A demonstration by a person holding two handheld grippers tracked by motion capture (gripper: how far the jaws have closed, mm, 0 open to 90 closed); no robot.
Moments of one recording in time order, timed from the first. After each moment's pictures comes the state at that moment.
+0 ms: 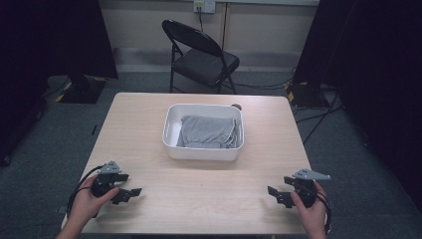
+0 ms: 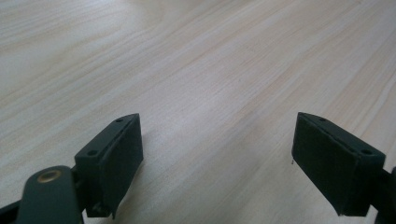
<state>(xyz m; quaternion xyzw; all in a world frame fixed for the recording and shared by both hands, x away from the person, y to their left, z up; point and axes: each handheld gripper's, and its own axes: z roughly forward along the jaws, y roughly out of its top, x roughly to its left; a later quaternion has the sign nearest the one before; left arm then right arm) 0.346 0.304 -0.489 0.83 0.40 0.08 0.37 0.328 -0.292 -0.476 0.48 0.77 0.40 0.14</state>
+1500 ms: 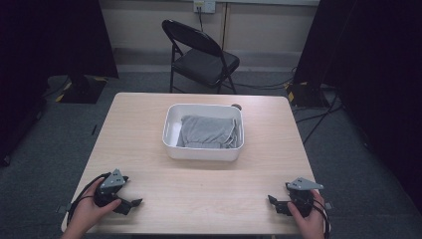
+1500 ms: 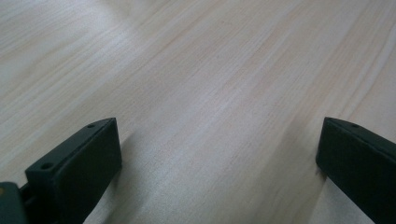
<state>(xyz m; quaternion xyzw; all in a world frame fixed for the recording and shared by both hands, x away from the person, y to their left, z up) 0.331 0.298 -0.505 0.87 0.32 0.13 0.37 0.315 -0.292 -0.502 0.44 0.80 0.35 0.19</state>
